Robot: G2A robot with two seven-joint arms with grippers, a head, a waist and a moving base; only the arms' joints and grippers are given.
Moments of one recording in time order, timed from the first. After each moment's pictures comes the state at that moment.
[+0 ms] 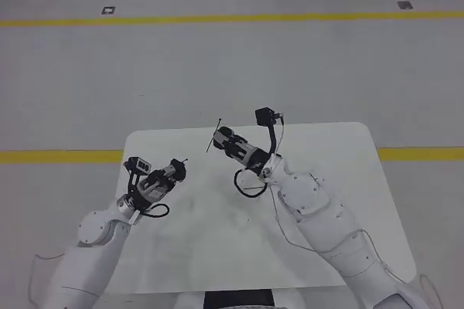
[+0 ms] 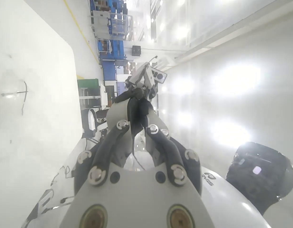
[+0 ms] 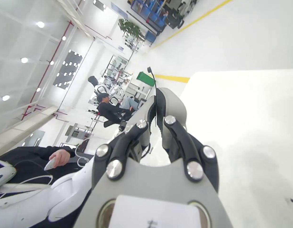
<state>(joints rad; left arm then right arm) 1.59 -1.10 -1.40 -1.55 -0.75 -0.34 -0.83 -1.20 -1.34 0.98 -1.66 -0.28 -0.08 0.35</state>
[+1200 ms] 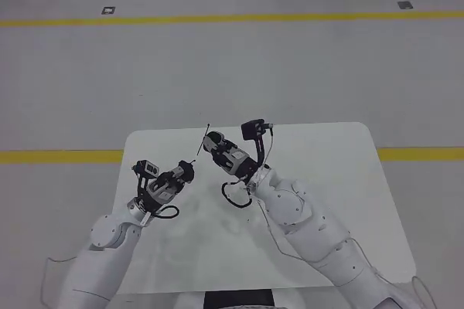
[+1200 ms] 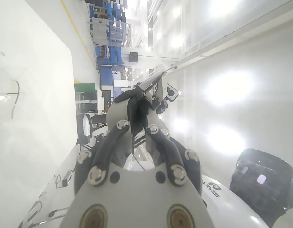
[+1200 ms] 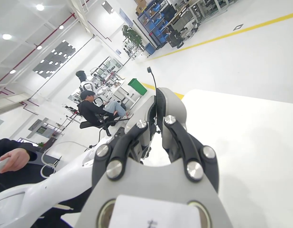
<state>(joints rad) 1.60 -1.15 -1.39 -1.56 -0.71 -0.34 -0.79 -1.21 -1.35 0.90 -1.64 -0.53 -0.17 0.19</state>
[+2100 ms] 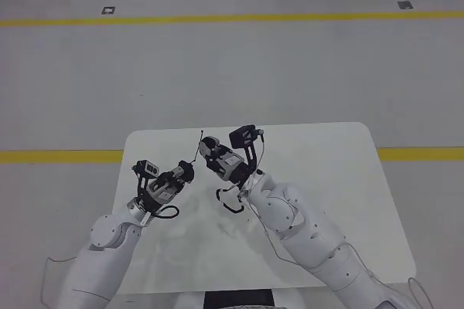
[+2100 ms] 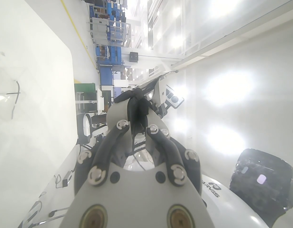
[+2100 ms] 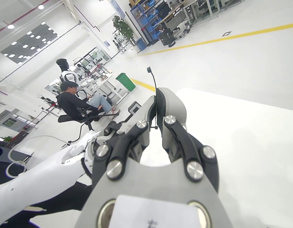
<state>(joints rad) 1.60 -1.15 -1.39 -1.56 -0.71 -0.34 -0.79 -1.23 -1.37 0.87 -1.66 -0.70 -0.12 0.17</state>
